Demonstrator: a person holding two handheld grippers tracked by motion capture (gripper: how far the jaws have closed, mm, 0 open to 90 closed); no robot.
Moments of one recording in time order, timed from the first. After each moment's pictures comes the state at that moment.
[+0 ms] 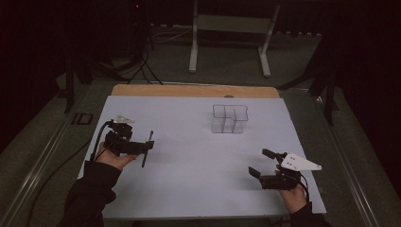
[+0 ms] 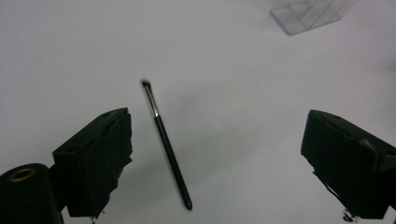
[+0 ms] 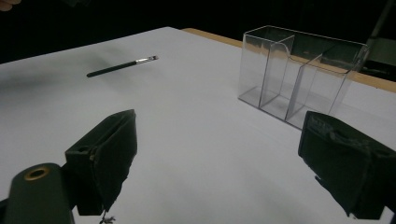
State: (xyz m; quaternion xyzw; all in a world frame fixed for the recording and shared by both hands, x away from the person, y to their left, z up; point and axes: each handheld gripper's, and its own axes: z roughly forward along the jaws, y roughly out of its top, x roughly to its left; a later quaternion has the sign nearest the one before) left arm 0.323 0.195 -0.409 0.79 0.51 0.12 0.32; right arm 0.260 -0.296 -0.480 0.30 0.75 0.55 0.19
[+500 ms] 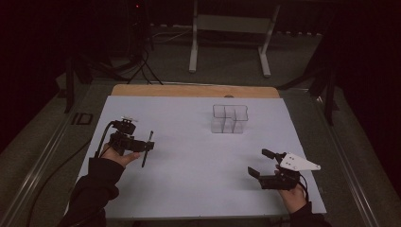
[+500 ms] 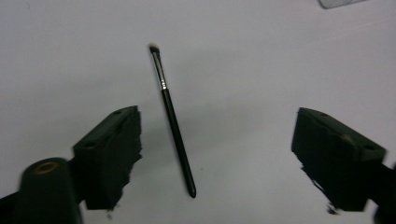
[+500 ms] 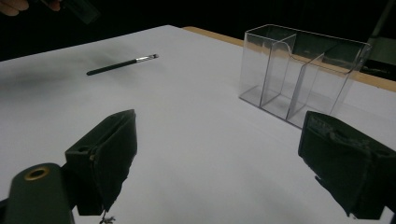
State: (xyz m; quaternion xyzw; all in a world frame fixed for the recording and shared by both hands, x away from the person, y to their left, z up) left arm 0.341 0.191 -0.427 0.78 0.56 0.08 0.27; right arm 0.261 -0.294 -0.480 0.30 0.76 0.55 0.19
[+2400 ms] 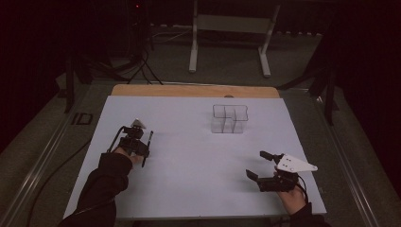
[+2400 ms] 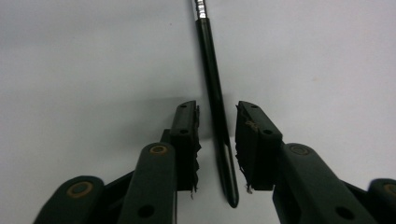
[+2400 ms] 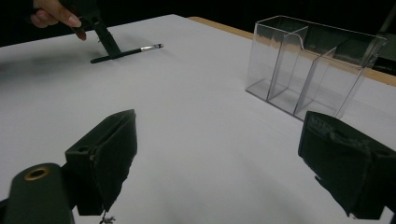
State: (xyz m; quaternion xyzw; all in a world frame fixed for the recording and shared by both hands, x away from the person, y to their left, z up) left arm 0.380 0.187 -0.492 0.78 0.61 0.00 0.13; right arm 0.258 -0.289 -0.482 0.29 0.77 0.53 0.19
